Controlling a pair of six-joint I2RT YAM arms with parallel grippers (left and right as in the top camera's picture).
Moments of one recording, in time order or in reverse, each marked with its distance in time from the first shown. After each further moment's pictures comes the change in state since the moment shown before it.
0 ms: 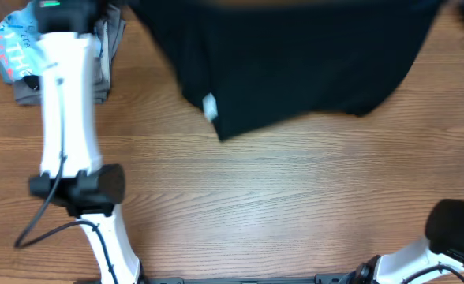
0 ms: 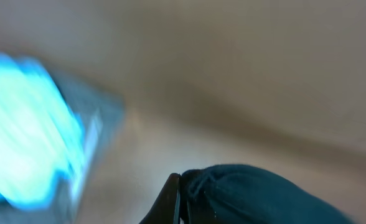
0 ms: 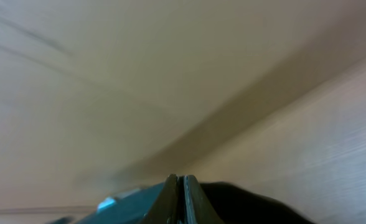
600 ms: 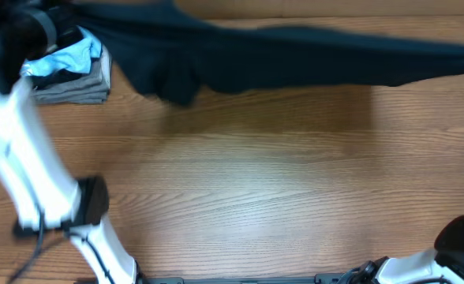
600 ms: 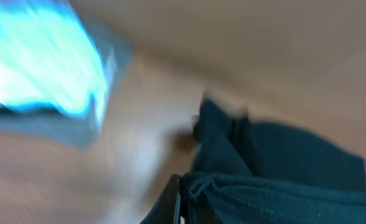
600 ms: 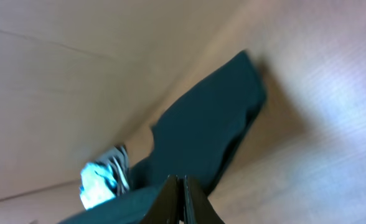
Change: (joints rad) left arm 0.112 -0.068 0.229 -0.596 0.208 0.061; right arm -0.217 -0.071 0.150 -0.770 -0.015 -0.347
